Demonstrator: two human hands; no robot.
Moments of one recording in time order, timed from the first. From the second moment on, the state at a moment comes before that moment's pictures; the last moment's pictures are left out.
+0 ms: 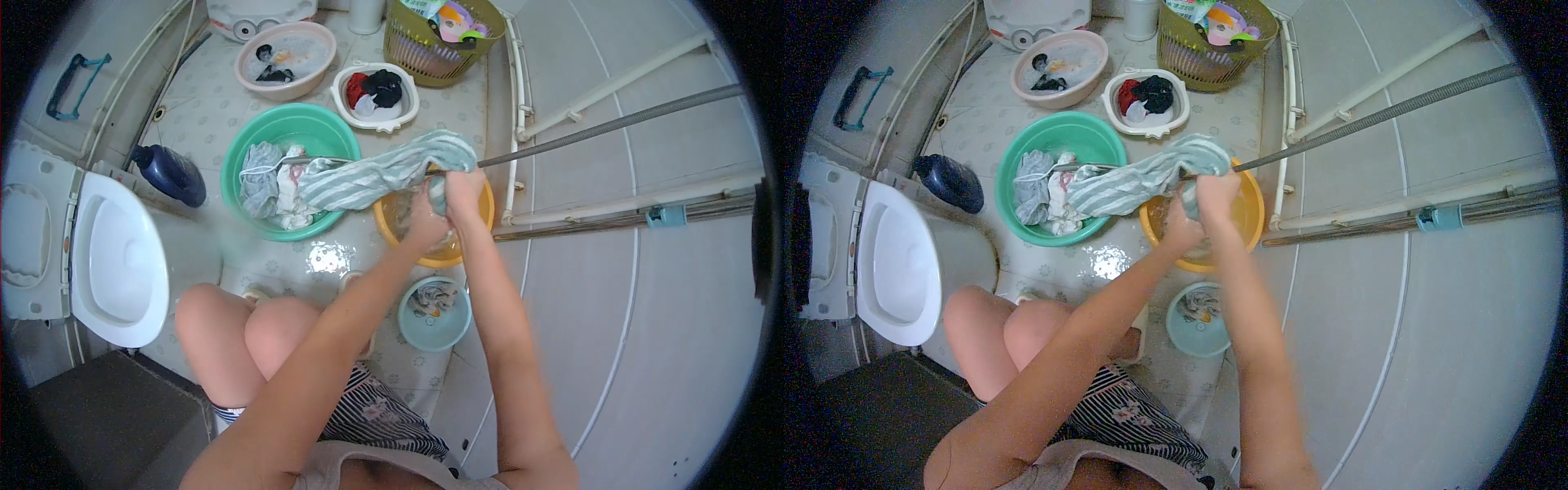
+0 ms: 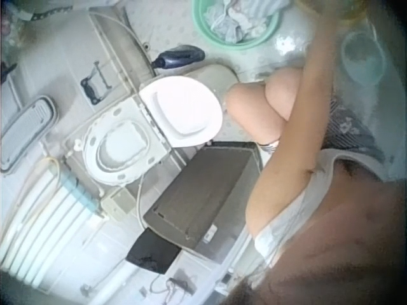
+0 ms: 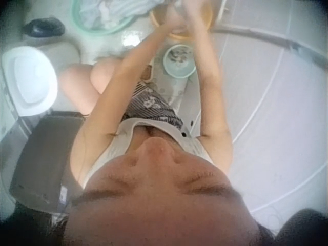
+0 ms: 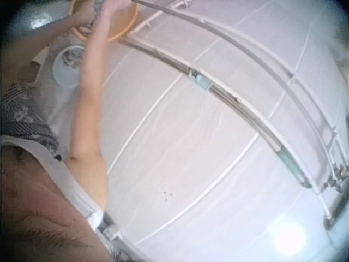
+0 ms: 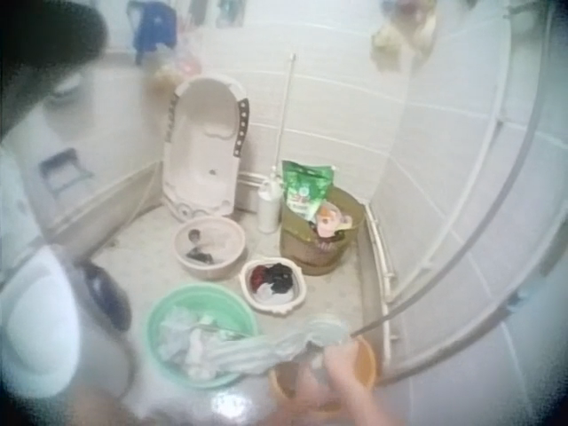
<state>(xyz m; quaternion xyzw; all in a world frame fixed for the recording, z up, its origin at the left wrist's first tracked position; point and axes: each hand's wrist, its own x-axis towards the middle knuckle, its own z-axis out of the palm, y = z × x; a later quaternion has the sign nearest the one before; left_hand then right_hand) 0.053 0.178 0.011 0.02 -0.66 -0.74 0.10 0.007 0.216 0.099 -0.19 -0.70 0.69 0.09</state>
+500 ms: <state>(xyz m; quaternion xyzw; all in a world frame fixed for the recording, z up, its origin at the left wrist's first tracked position) 0.041 0.182 0.077 0.11 -0.64 -0.76 -0.08 0.082 0.279 0.093 0.07 -0.89 0.44 -0.03</state>
